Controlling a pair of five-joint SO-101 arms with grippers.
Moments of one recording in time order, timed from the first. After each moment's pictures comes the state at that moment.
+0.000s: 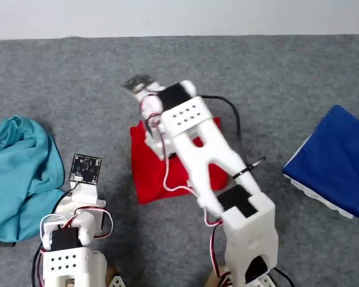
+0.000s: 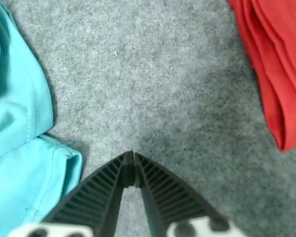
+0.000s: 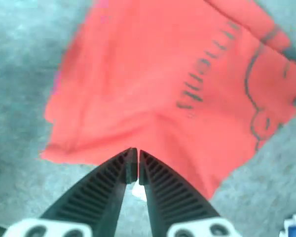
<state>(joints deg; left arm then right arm) -12.9 -78.4 92.0 58.2 -8.7 -32.6 24.4 -28.6 100.6 8.7</state>
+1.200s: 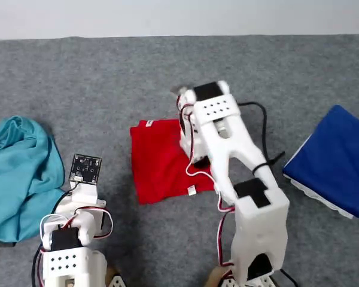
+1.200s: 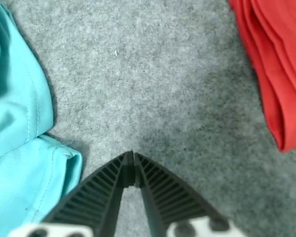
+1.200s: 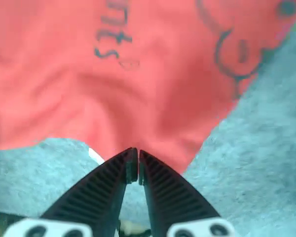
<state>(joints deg) -12.9 -78.4 92.0 58.2 -8.7 -22.2 27.2 -17.1 100.5 7.3</state>
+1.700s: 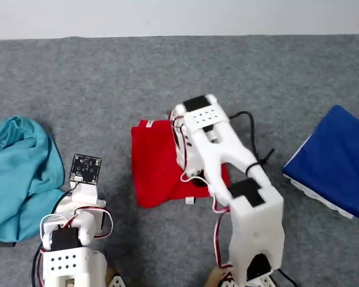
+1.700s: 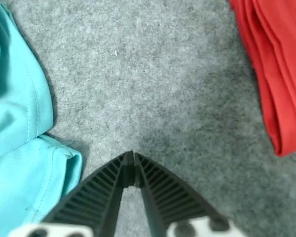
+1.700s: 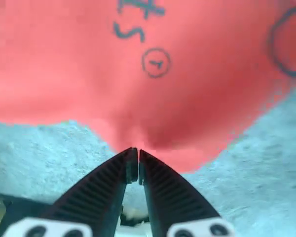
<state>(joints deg) -12.9 -78.4 92.0 58.2 -8.7 -25.0 24.1 -12.9 100.2 7.6</state>
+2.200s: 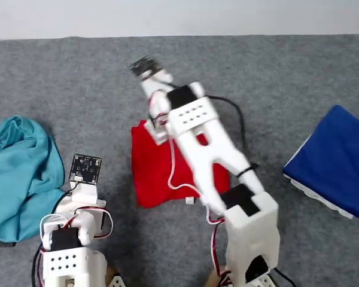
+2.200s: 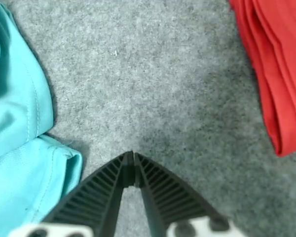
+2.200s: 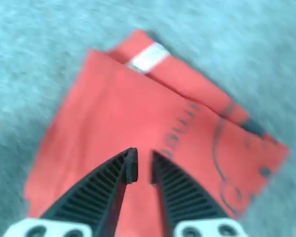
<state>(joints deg) -12.9 -78.4 92.0 58.2 -8.7 -33.5 25.1 -24.2 78.3 7.8</state>
